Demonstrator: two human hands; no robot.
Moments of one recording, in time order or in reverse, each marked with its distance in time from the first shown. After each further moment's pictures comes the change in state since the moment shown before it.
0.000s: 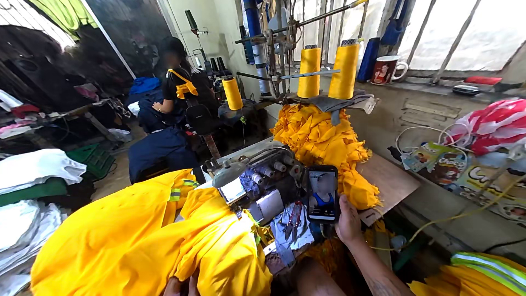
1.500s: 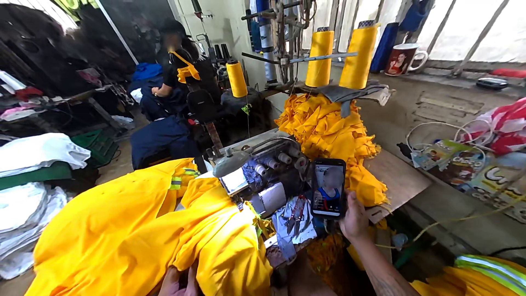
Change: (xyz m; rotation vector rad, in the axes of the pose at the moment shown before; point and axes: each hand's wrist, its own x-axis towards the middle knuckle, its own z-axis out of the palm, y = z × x) left_hand -0.003 -0.003 0.001 -0.119 0.019 0.012; right_hand 0.000 0.002 -0.001 0.089 -0.027 0.022
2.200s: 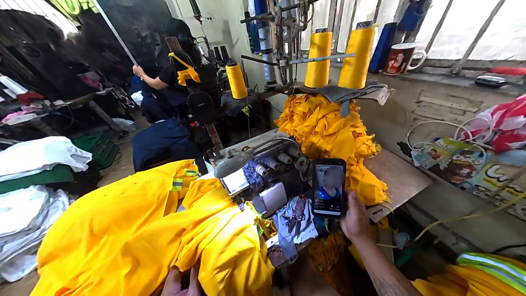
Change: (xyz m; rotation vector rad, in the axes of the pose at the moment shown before) left_hand 0.000 0.005 -0.001 0.070 0.011 -0.006; right_hand -0.001 -0.001 0.000 -0.004 -0.012 0.013
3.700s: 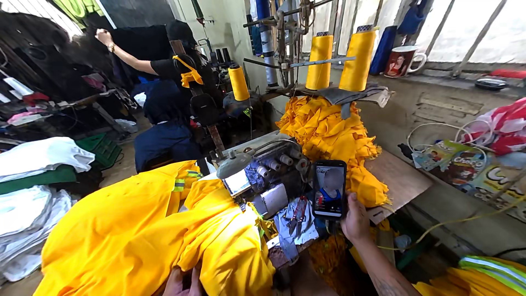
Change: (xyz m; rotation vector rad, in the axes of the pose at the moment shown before) left_hand 0.000 -0.001 0.000 -0.025 -0.001 0.017; right_hand 0.000 0.001 0.000 0.005 -0.006 -0.014
